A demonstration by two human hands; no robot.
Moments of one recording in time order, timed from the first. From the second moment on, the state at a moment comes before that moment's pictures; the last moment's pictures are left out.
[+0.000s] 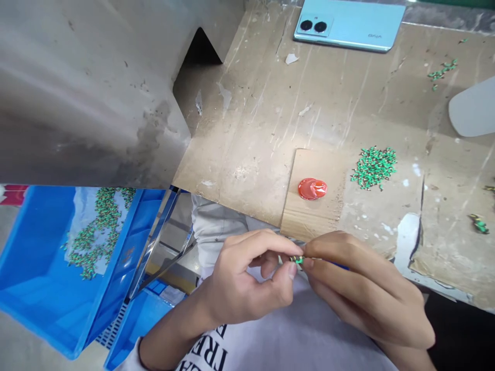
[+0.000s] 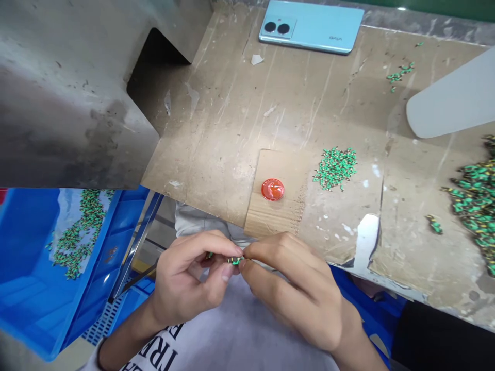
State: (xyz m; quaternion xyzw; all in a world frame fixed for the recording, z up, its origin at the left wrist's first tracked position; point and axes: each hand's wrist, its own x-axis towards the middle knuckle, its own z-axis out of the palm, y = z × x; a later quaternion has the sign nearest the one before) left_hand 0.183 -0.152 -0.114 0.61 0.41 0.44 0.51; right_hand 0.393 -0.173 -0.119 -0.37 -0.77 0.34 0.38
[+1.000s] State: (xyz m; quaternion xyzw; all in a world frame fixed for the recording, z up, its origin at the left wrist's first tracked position) left_hand 0.193 -0.145 -0.121 0.43 0.49 0.38 0.65; right_hand 0.381 -0.170 -0.129 -0.38 -0.82 0.21 0.38
